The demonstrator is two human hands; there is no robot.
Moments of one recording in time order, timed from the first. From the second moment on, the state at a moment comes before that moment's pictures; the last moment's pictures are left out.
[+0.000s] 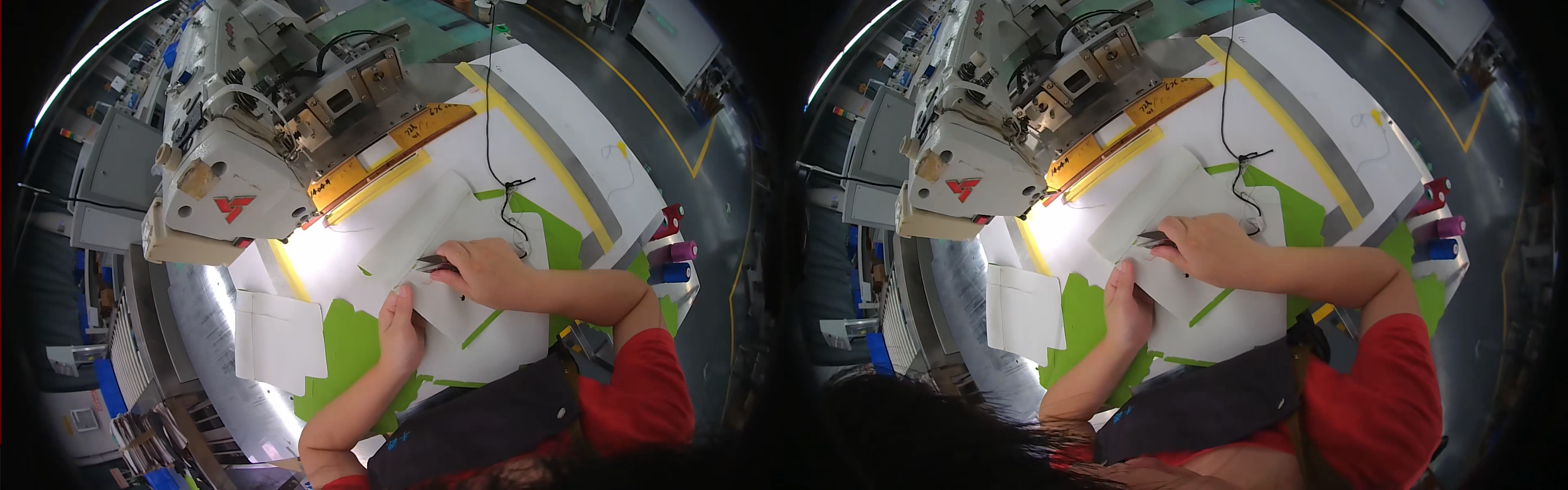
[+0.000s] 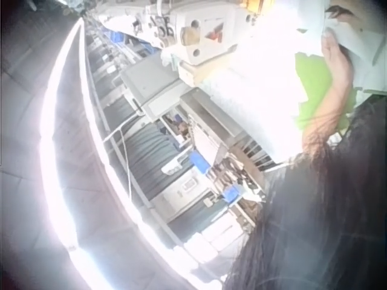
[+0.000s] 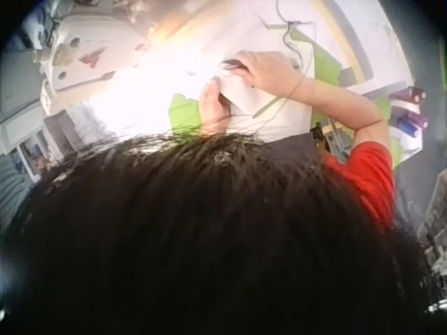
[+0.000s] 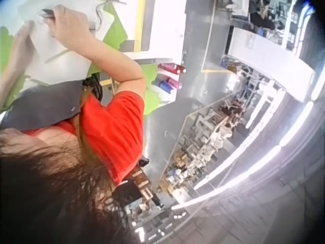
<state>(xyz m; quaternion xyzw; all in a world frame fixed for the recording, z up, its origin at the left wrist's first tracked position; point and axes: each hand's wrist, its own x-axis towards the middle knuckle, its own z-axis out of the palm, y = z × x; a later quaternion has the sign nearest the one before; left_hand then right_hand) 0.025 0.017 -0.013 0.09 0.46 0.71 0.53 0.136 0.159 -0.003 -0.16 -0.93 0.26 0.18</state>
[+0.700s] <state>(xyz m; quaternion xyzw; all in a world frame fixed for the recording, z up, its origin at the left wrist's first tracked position) 0.028 0.013 -0.017 0.18 0.57 0.66 0.46 0.132 0.158 -0.007 -0.11 -0.94 0.22 0.23</state>
